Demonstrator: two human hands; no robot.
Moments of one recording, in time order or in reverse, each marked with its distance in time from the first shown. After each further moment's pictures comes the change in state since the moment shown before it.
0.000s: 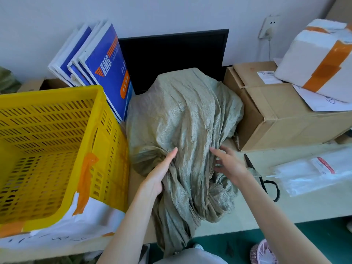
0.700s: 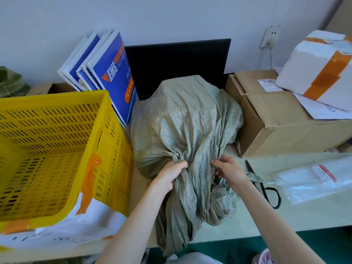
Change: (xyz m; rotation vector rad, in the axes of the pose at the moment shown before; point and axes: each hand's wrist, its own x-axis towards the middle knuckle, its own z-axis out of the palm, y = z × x) left_hand 0.012 0.005 0.023 0.146 0.018 0.112; right_hand 0.001 0.009 -0.004 -0.138 -0.024 -0.161
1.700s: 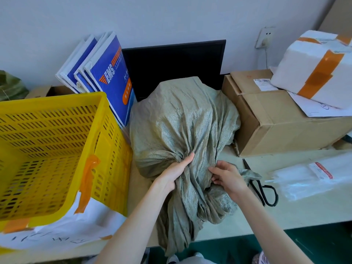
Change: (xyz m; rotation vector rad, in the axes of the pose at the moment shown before) left_hand -0.005 0.002 0.014 -0.026 -0.111 -0.036; right_hand -0.031 0.008 0.002 0.174 -0.043 0.008
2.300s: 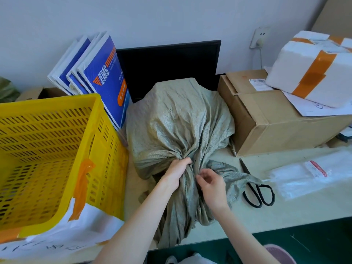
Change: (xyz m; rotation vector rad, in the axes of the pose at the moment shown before) left_hand 0.008 0.006 0.018 -0.056 0.115 0.128; right_hand -0.022 0.029 0.043 -0.338 0.252 -0.303
